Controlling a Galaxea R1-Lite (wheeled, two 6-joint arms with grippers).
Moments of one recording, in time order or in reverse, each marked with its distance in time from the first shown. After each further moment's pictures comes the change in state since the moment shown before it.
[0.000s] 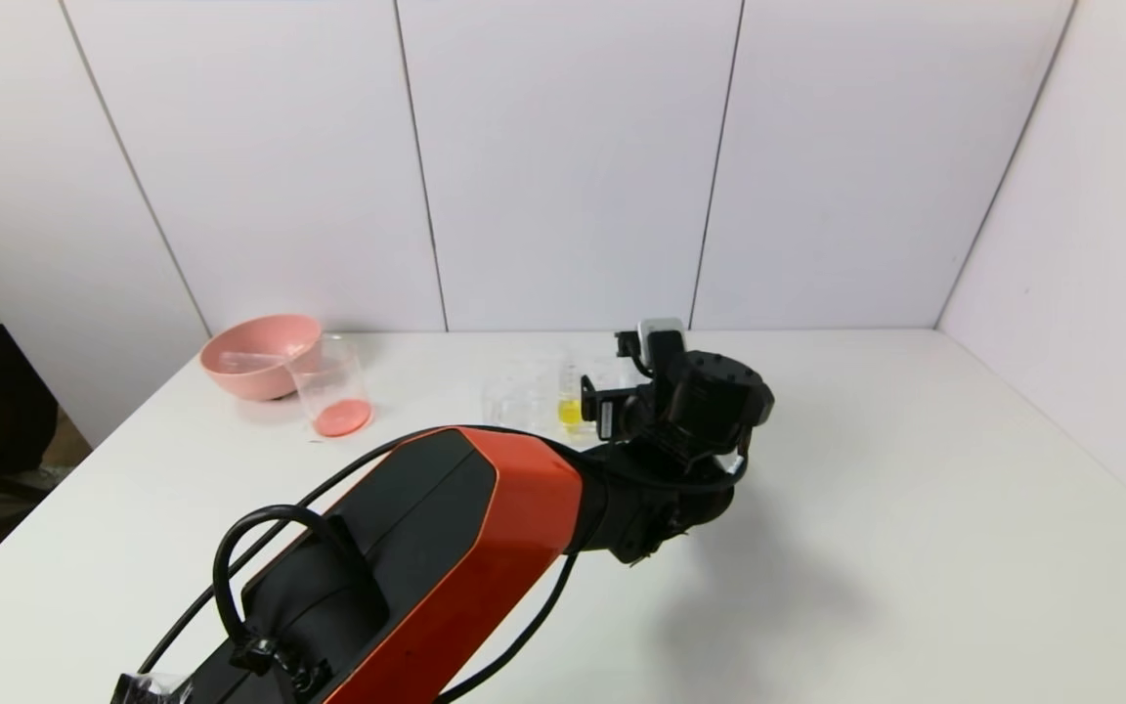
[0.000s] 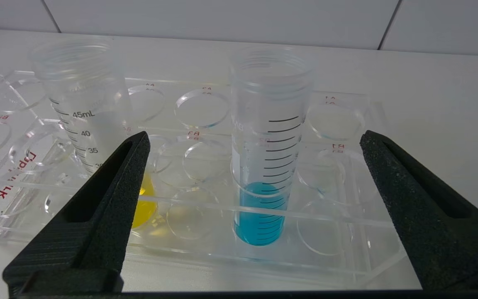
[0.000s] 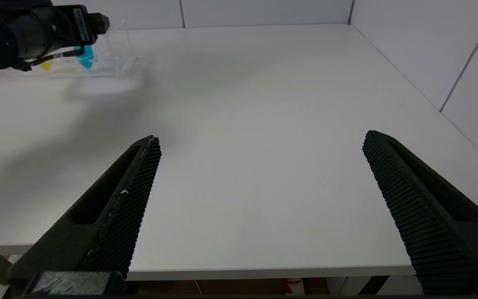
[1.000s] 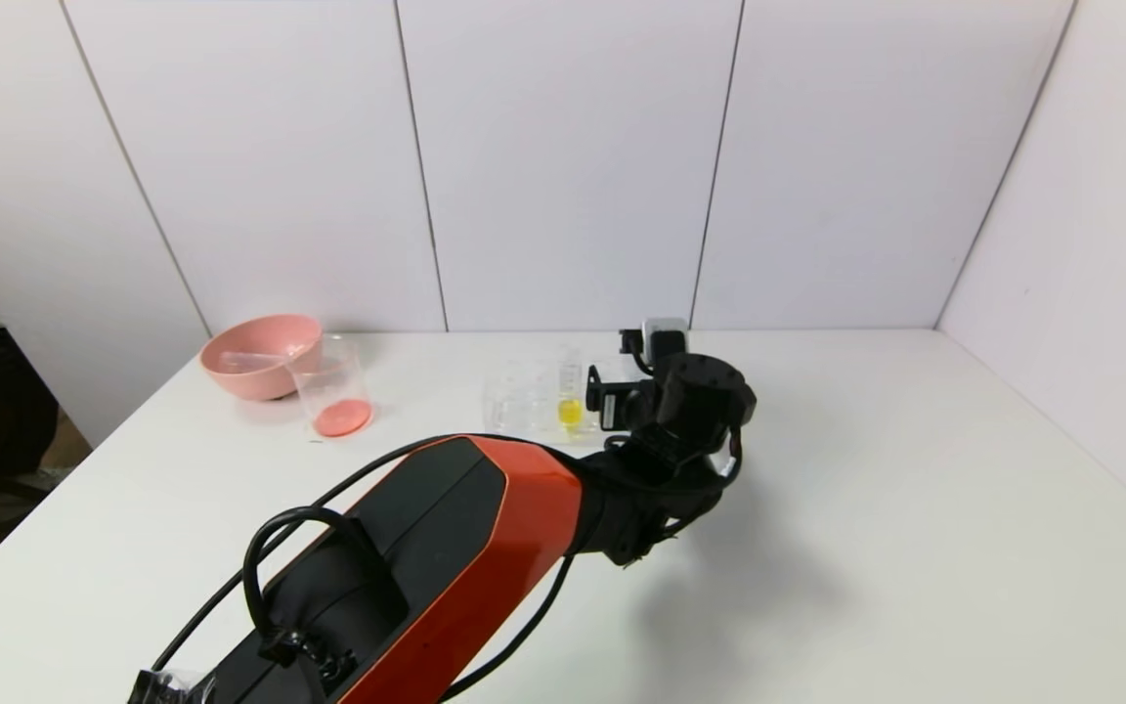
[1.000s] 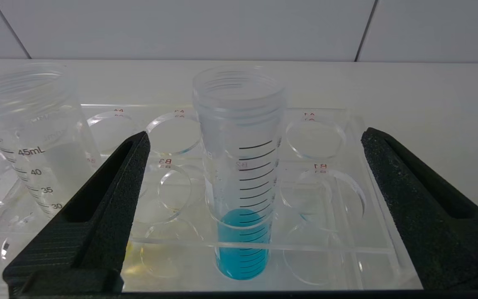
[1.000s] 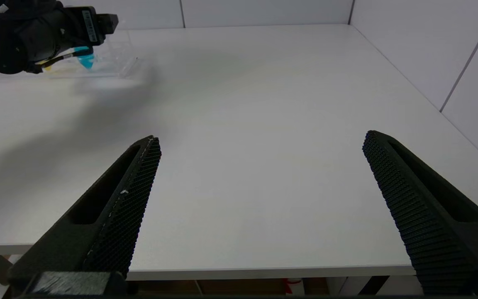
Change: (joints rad) left arm 0.026 0.050 -0.016 -0.139 -0.085 0.105; right arm 0.000 0.000 0.000 0.000 0.000 0.000
